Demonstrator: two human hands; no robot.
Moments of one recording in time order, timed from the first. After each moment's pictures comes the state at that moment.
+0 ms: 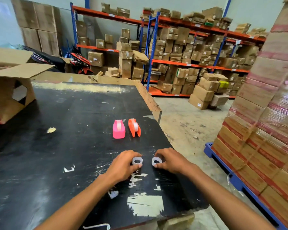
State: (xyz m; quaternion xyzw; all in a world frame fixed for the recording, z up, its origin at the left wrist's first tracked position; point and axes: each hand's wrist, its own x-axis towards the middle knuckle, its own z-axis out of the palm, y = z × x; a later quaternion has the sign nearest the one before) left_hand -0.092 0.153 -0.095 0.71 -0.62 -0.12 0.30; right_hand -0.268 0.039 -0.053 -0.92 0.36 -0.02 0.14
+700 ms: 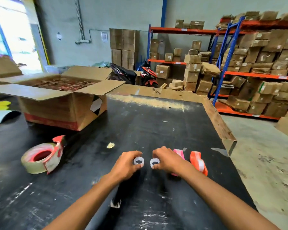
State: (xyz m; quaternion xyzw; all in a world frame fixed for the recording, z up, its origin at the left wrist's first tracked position) left_hand 0.091 0.163 -0.076 0.85 -0.38 -0.08 0.36; right_hand -0.002 0.007 -0.042 -0.99 0.13 0.00 0.08
